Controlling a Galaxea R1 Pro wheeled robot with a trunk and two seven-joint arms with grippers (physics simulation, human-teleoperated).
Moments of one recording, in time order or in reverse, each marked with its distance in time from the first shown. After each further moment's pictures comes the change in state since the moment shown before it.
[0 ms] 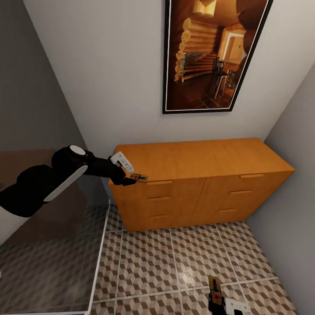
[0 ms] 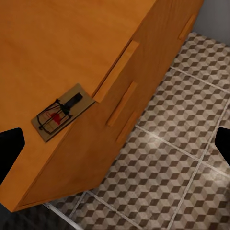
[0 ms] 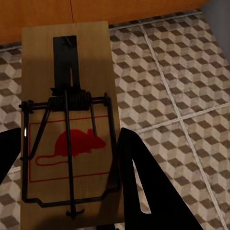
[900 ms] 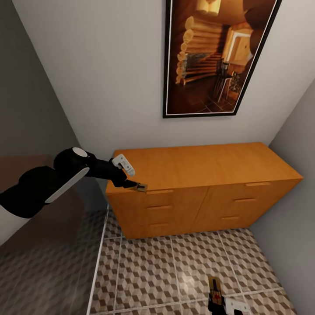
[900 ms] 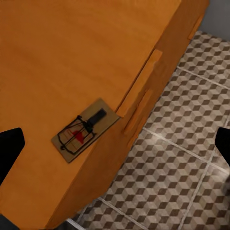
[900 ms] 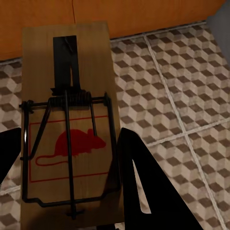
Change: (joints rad) left arm 0.000 -0.001 -0.023 0.002 0.000 -0.001 -0.001; right arm 0.000 0.001 0.001 0.000 0.000 0.000 0.000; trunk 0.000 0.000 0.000
